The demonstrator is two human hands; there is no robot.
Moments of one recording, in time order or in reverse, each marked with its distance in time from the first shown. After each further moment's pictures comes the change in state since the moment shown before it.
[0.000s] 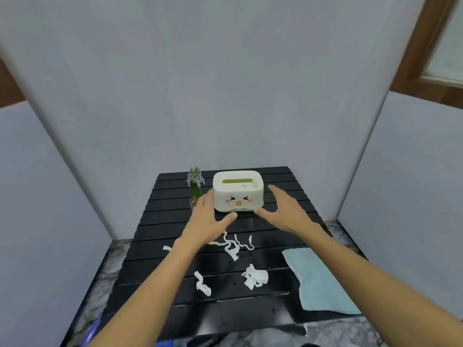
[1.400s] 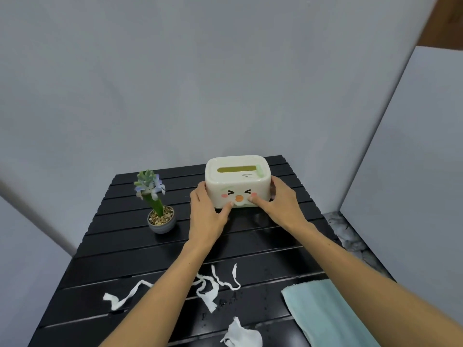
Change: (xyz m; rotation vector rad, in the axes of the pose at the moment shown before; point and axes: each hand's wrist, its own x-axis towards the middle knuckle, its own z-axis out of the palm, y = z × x) left_hand 0.138 -0.044 0.125 -0.117 0.256 -0.017; right_hand 0.131 0.101 0.059 0.422 0.241 -0.004
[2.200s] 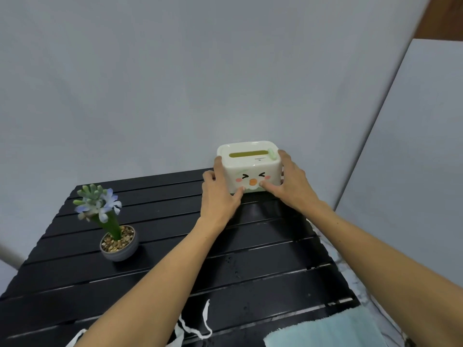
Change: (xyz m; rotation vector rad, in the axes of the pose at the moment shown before) left_hand 0.076 0.044 0.087 0.053 -0.066 0.085; right_hand 0.091 0.049 -0.060 -0.281 0.004 -0.071
